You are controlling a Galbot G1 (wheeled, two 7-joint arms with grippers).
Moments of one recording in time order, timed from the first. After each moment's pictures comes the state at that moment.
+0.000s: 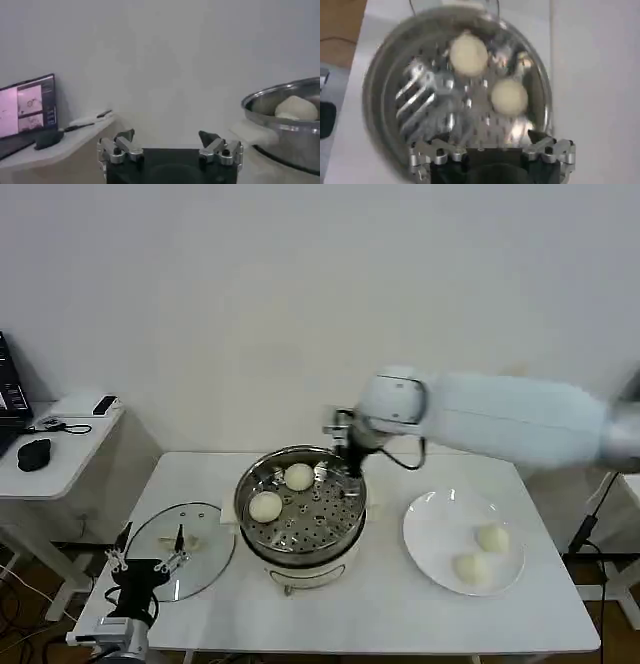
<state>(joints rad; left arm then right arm) 1.63 -1.24 -0.64 -2.06 -0.08 0.00 -0.18 0.70 0.83 -1.38 1.64 0.63 -0.66 -0.76</state>
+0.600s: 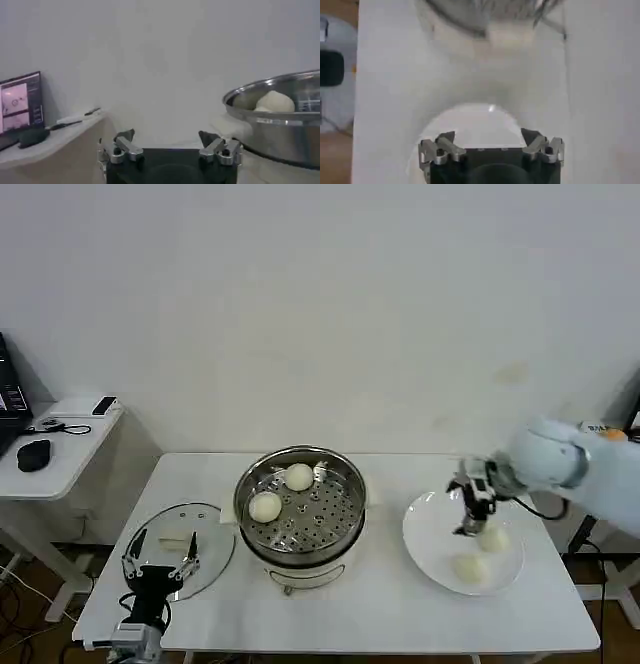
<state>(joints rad) 1.63 -1.26 -0.60 -2.04 -0.05 0.00 -0.18 0.41 0.39 -1.26 1.73 0.24 -0.49 -0.86</state>
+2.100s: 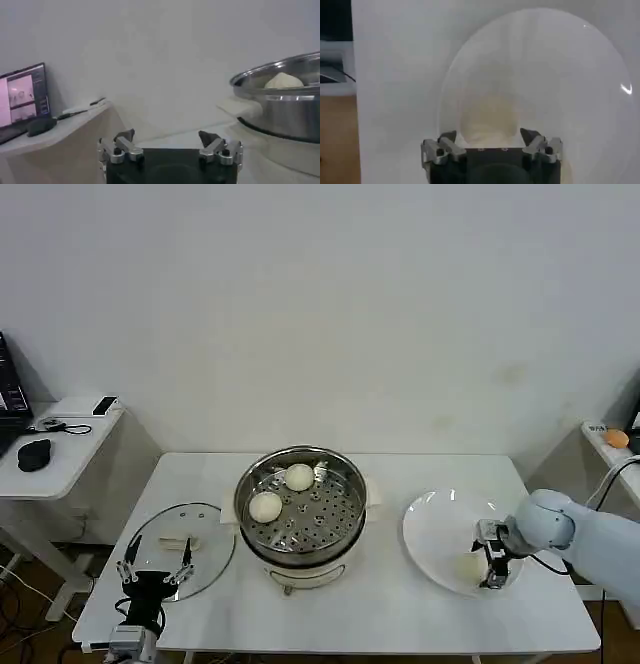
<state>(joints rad) 1.63 -1.26 -0.62 -2.01 -0.05 0.00 -0.18 -0.08 0.46 -0.93 1.52 0.06 -0.42 -0.91</state>
